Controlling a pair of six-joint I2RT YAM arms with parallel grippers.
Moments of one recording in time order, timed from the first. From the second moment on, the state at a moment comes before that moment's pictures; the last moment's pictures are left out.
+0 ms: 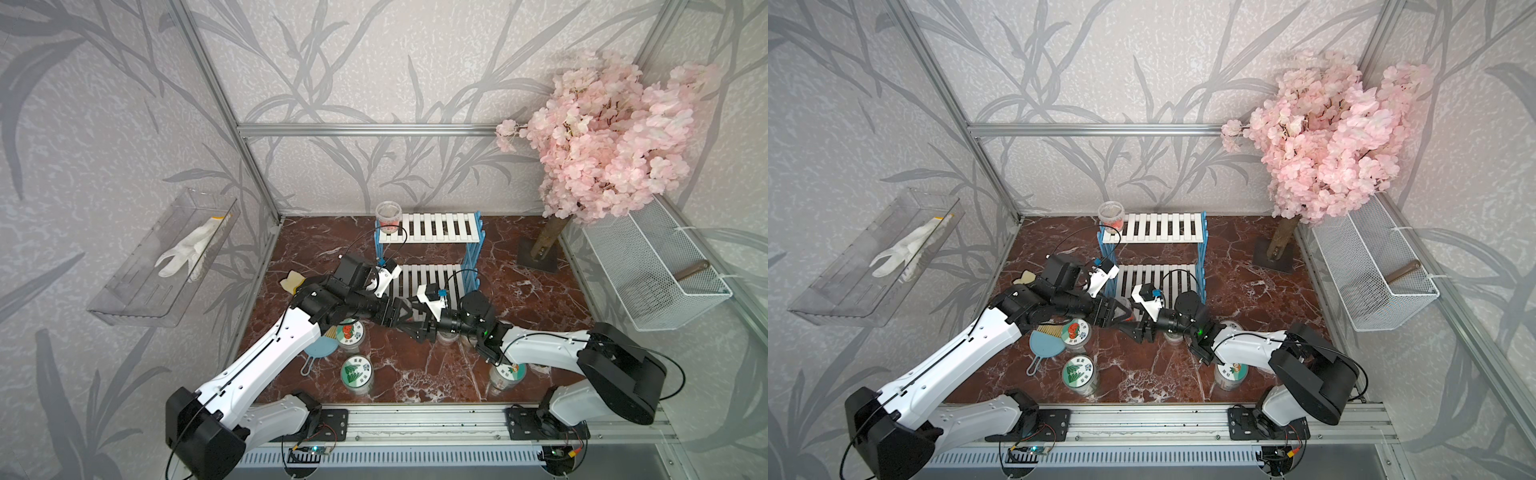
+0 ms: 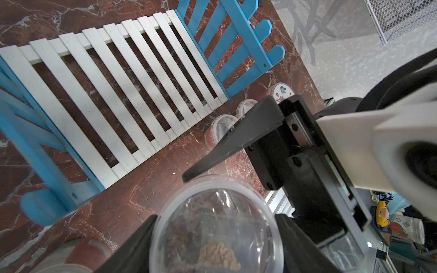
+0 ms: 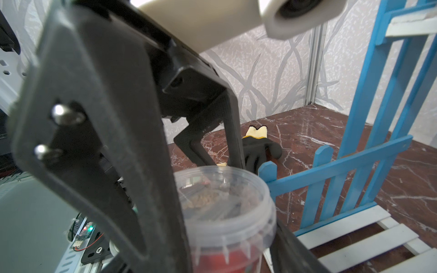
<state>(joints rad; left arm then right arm) -0.57 1.15 1.06 -0.76 0.45 -0.22 0.85 1.48 0.57 0.83 -0.51 0.13</state>
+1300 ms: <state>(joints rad) -0.61 1.20 1.21 -0.94 0.33 -0.03 0.86 1.55 0.67 0.79 -0.54 0.12</state>
